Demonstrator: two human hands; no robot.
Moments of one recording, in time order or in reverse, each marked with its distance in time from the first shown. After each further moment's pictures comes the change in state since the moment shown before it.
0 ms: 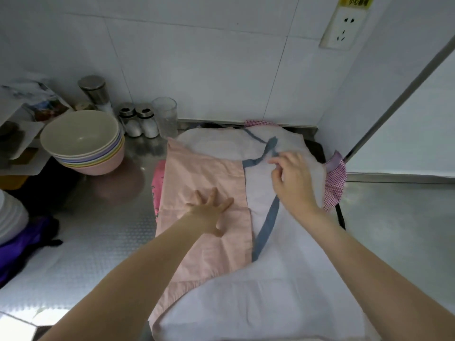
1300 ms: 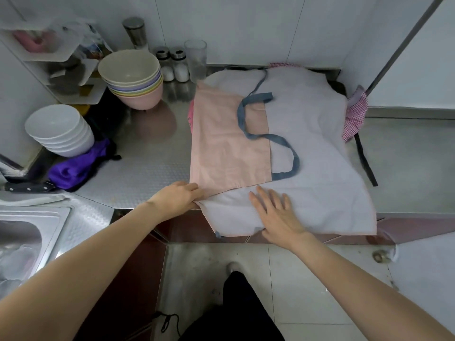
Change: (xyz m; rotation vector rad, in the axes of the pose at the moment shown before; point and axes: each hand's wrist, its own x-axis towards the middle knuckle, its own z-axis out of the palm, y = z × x) left_hand -0.168 -0.085 0.147 0.230 0.486 0.371; right_hand -0.259 -0.085 0.003 -0.463 -0.924 -0.226
